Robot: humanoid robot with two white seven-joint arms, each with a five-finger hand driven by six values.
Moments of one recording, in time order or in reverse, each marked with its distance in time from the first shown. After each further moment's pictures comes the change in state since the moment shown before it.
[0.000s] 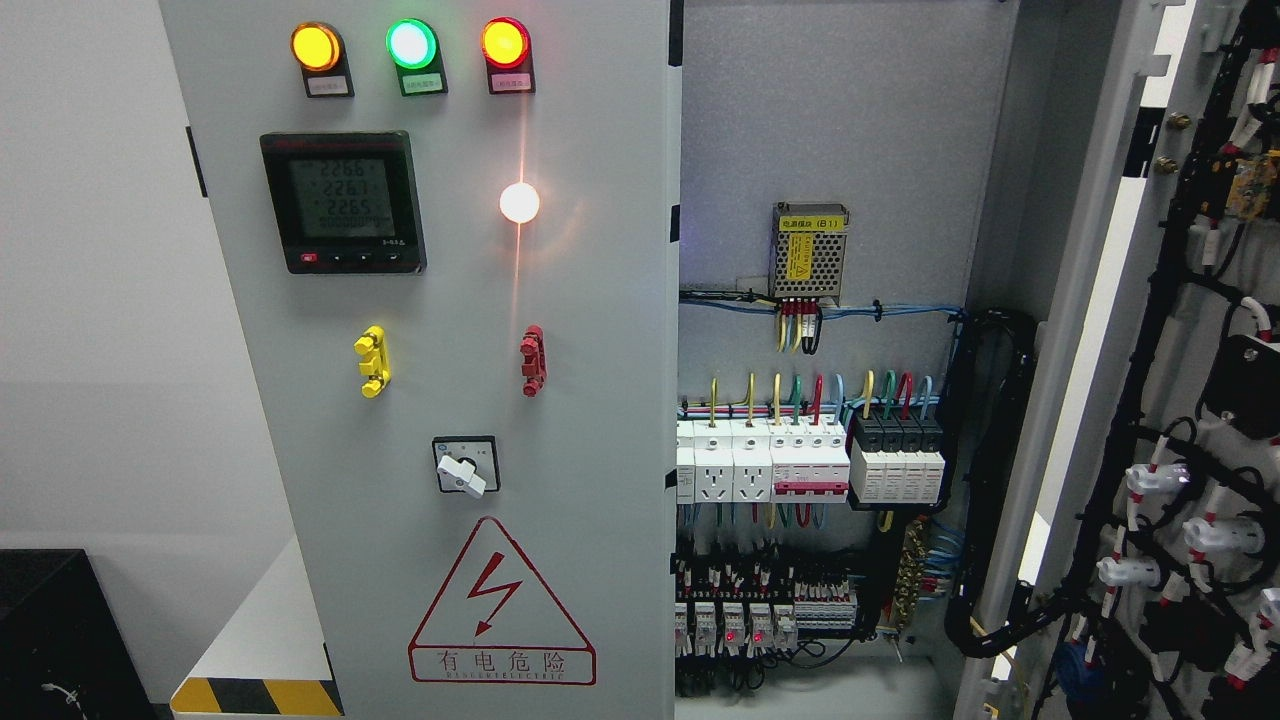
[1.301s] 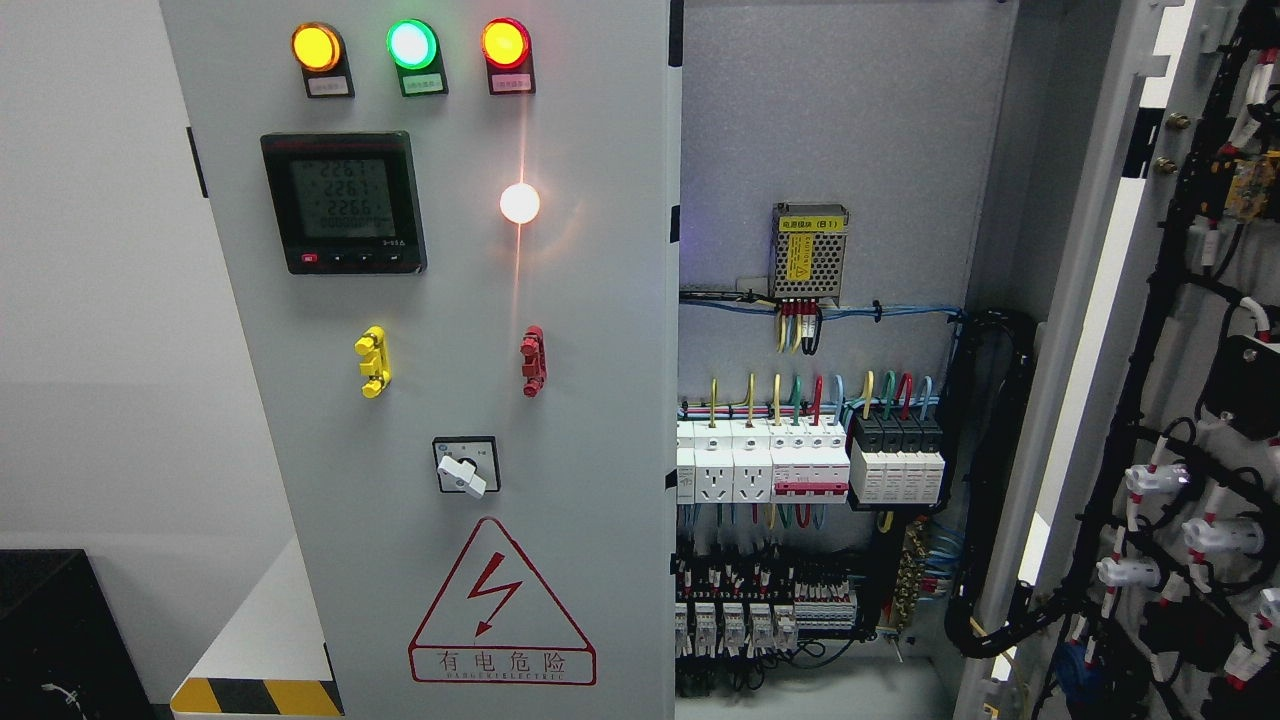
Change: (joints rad) left arm -0.026 -0.070 0.054 0.047 -0.001 -0.044 0.045; right arm 0.316 -0.081 0.024 -1.099 -0.003 -0.088 -0.006
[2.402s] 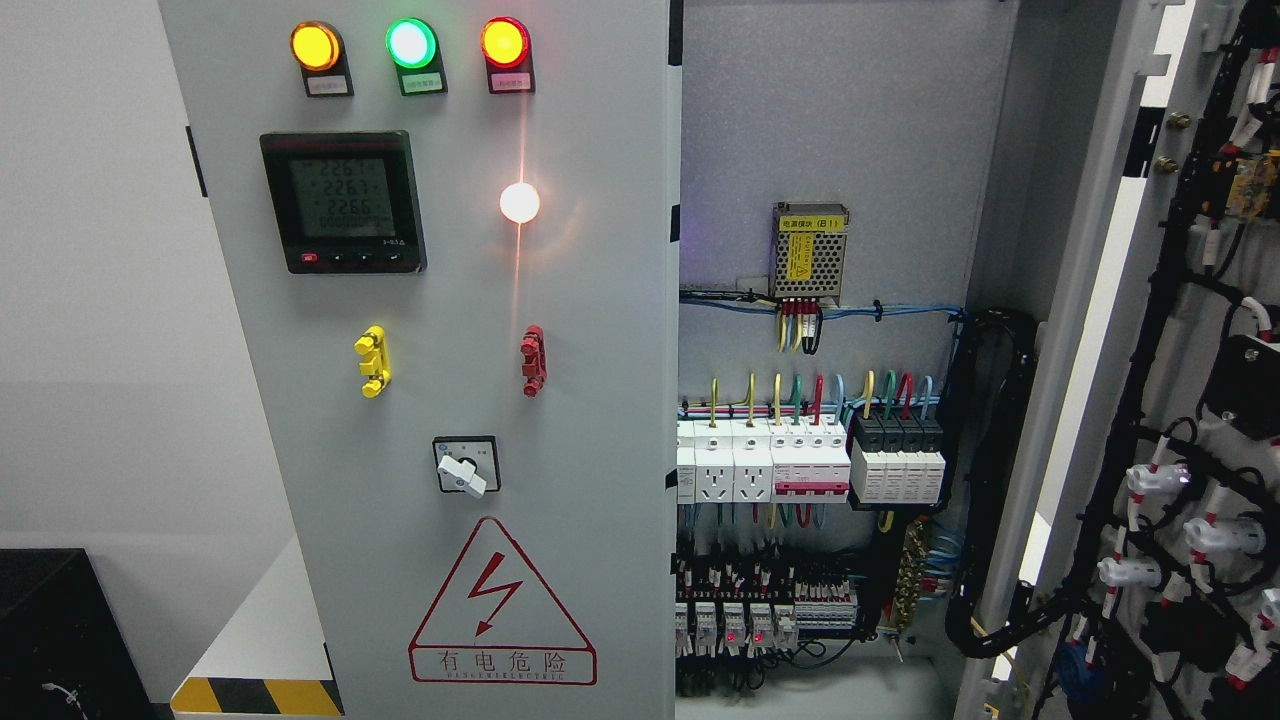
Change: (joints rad) left arm -0.014 -0.025 0.007 -0.007 0.002 0.000 0.000; right arm -0.157 -0.033 0.058 -0.435 0.000 -0.279 -0.007
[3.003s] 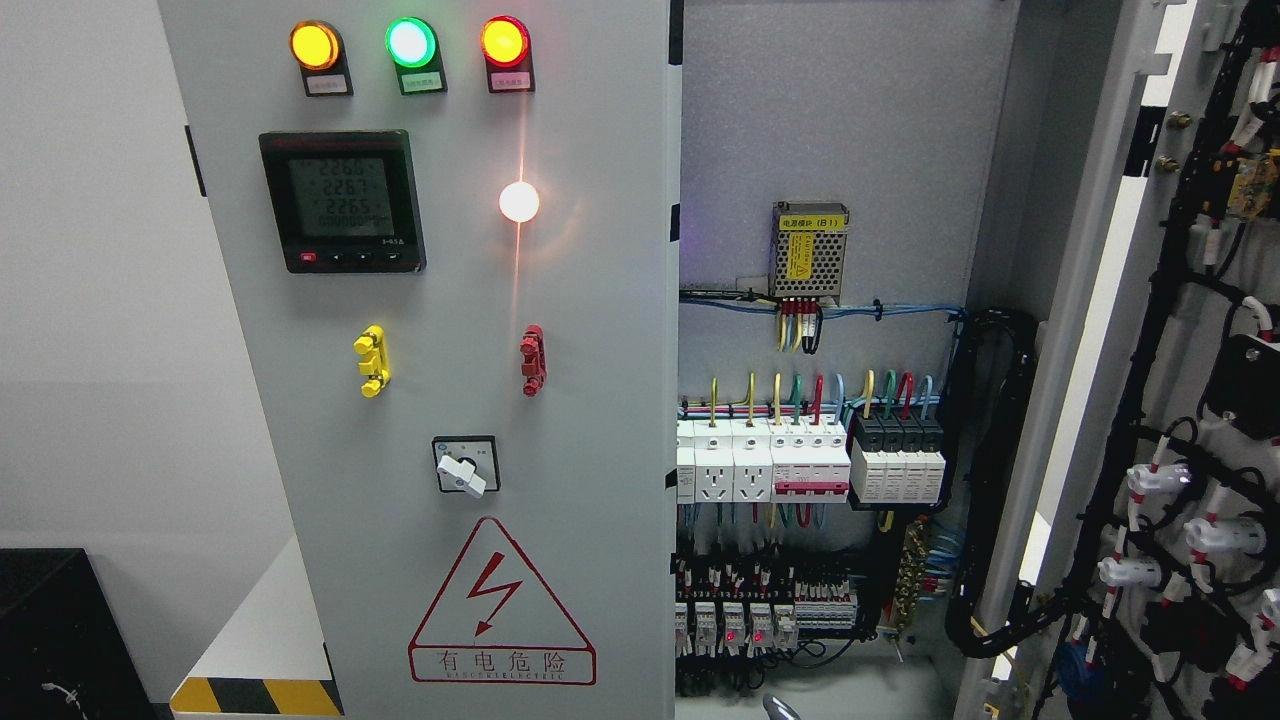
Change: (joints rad) left arm 0.000 -0.003 0.001 -0.003 0.001 0.000 0.000; right arm -0.207 0.003 0.018 -0.048 -0.023 0.185 -0.002
